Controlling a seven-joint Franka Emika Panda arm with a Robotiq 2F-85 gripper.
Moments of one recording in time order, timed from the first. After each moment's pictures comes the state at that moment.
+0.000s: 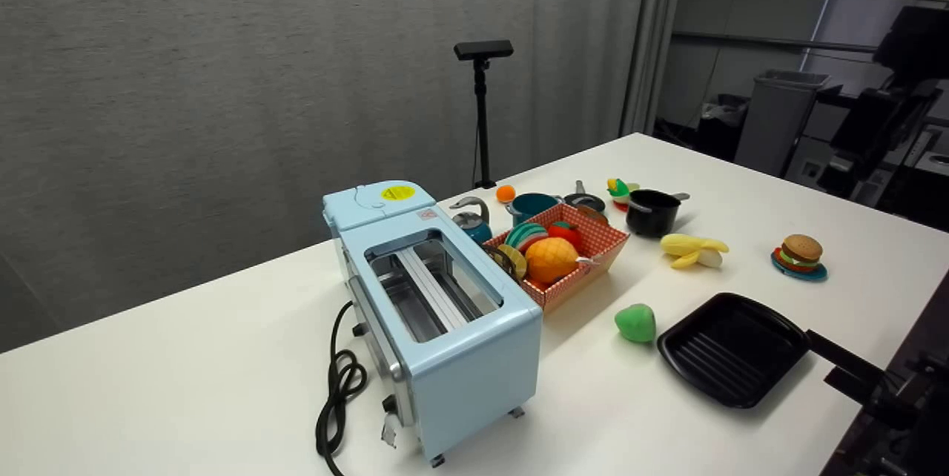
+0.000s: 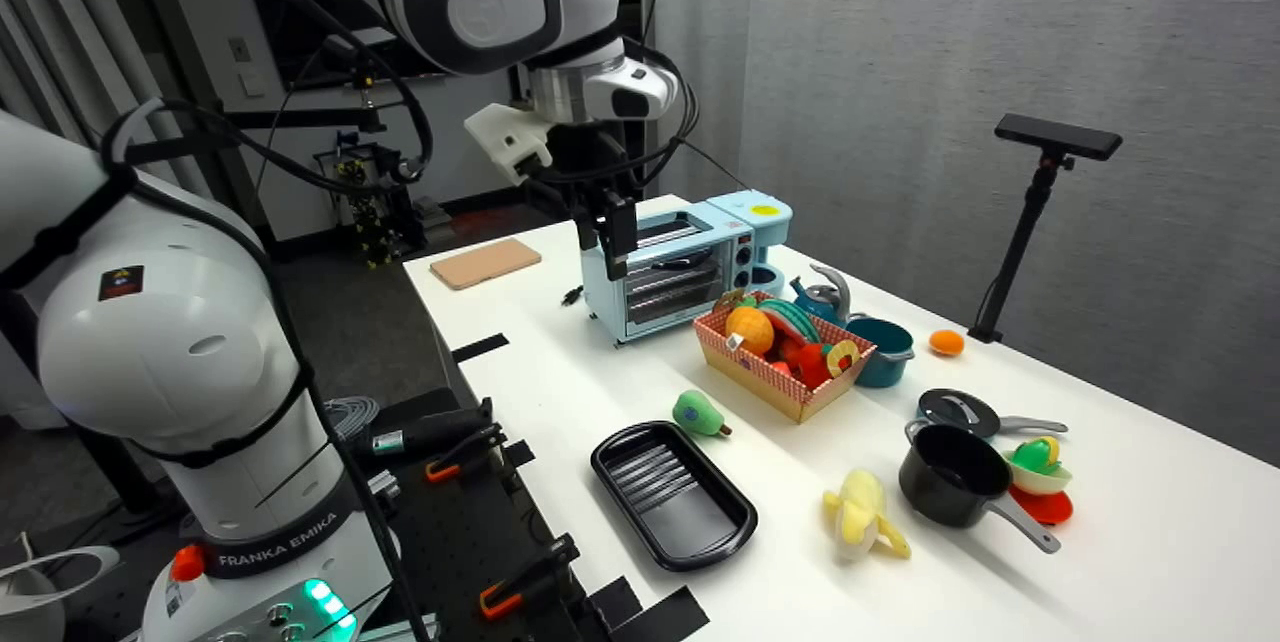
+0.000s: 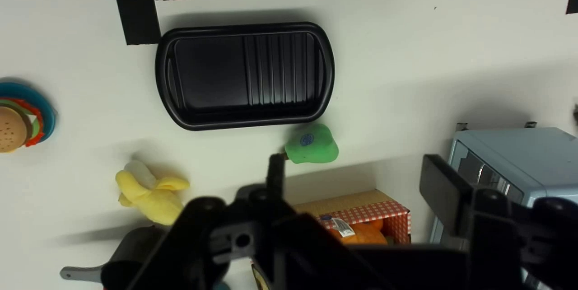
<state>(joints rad) 0.02 -0.68 -0.01 -2.78 0.10 2.22 0.04</state>
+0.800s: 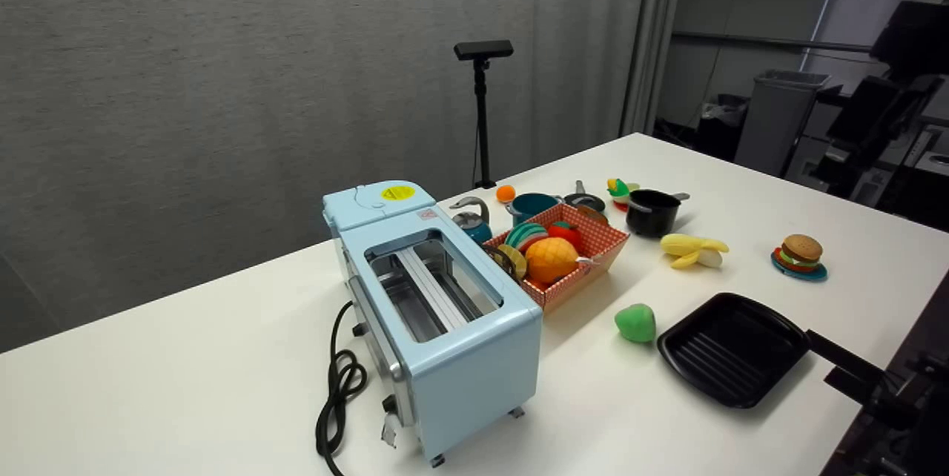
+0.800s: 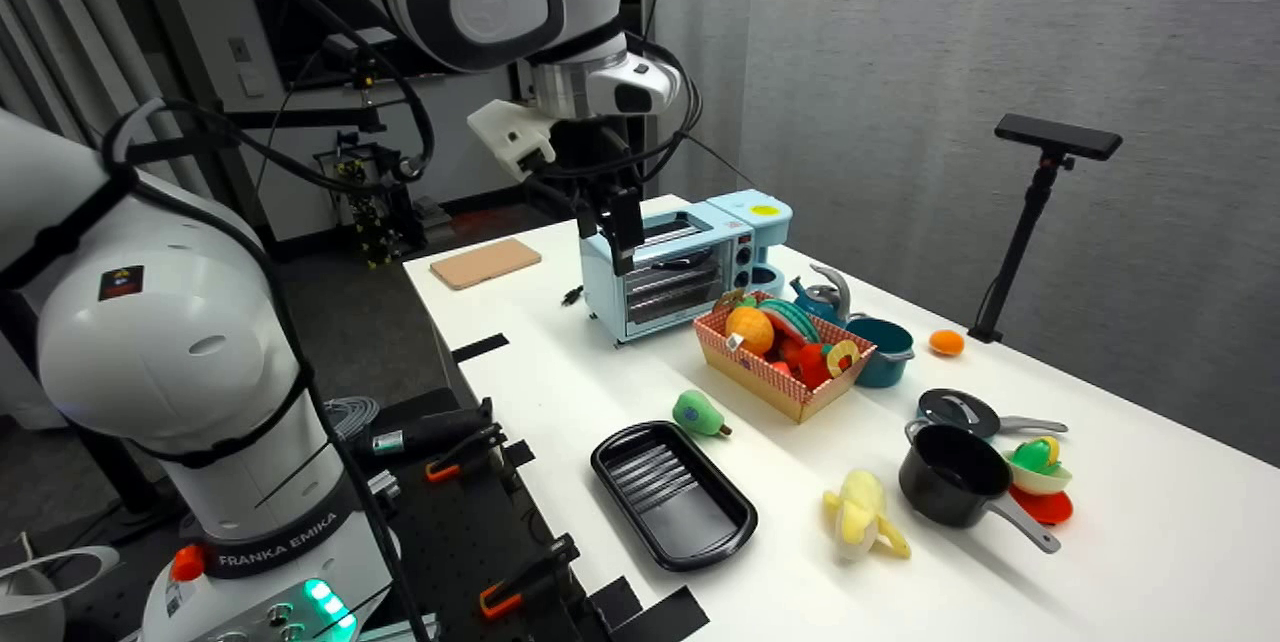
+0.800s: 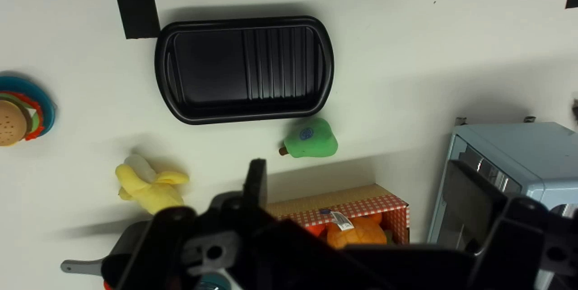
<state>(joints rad) 0.02 -0.67 -0.01 -2.77 0.10 2.22 0.04</state>
